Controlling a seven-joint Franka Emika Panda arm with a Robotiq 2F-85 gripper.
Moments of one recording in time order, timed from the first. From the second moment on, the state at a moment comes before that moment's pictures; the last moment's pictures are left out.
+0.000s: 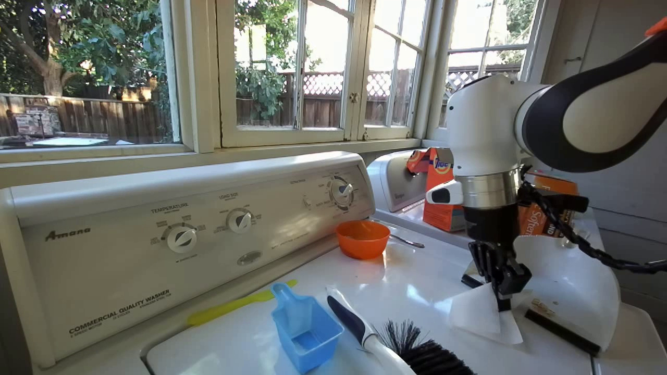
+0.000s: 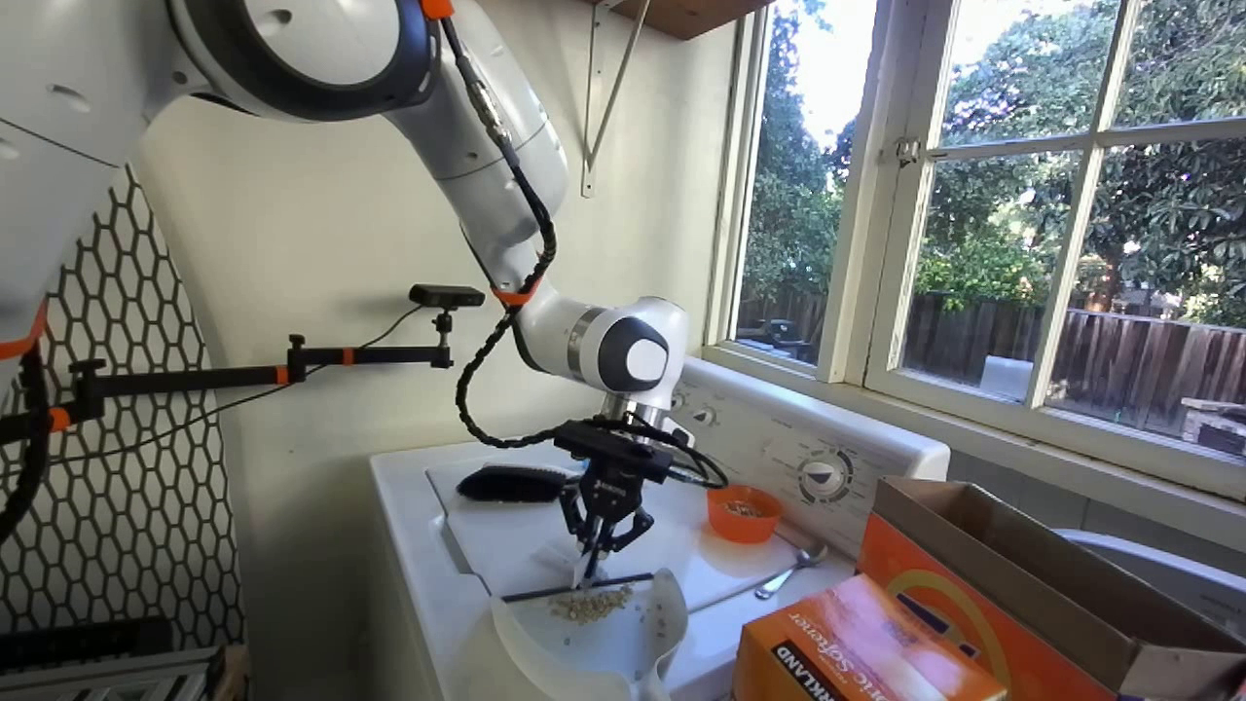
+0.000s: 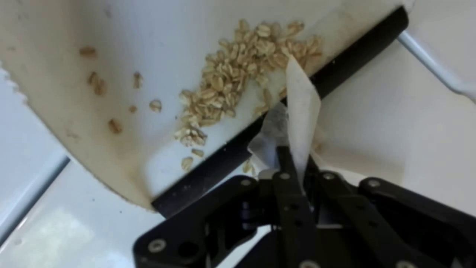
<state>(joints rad) 0.22 0.44 0.25 -1.97 -0.17 2.12 -0.40</state>
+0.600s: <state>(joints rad) 0.22 0.43 0.24 -1.97 -0.21 1.98 -0.40</state>
